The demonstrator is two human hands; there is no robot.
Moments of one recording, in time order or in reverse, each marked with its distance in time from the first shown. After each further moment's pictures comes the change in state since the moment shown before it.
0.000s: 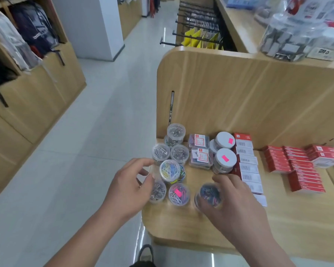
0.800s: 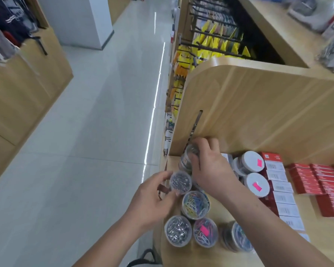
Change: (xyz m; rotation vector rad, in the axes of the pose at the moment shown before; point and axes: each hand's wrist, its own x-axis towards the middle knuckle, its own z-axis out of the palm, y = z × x) left_hand 0.082 -0.044 0.011 -0.206 -0.308 -0.111; right_hand 0.173 -0.095 0.039 0.081 -0.146 -0.055
